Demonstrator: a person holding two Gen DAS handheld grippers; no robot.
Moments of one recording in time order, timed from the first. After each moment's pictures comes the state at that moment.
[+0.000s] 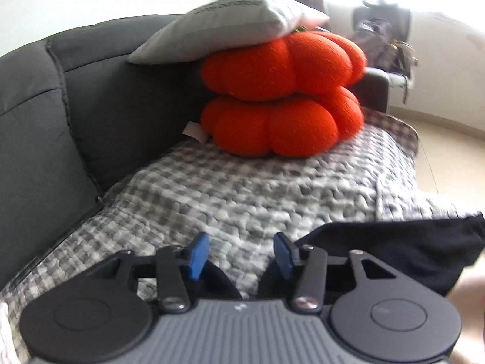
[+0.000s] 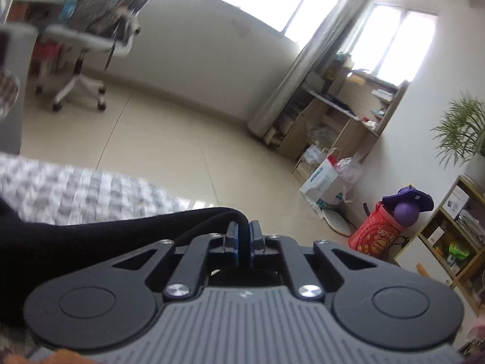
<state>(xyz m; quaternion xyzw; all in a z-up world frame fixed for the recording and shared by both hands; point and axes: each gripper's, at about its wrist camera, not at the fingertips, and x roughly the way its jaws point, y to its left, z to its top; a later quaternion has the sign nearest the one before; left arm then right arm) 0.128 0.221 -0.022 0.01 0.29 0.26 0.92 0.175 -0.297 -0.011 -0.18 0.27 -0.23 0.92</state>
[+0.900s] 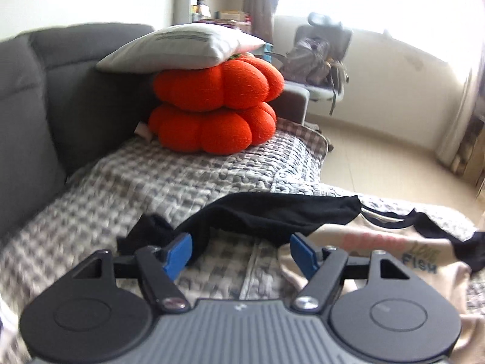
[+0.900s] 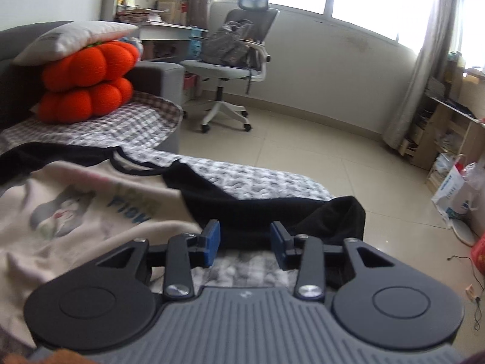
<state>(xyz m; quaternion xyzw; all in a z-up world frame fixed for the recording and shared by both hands) 0.002 0.165 0.033 -0.08 0.28 0.12 0.95 0.052 -0.248 0.027 -0.09 0.27 0.07 0.96</state>
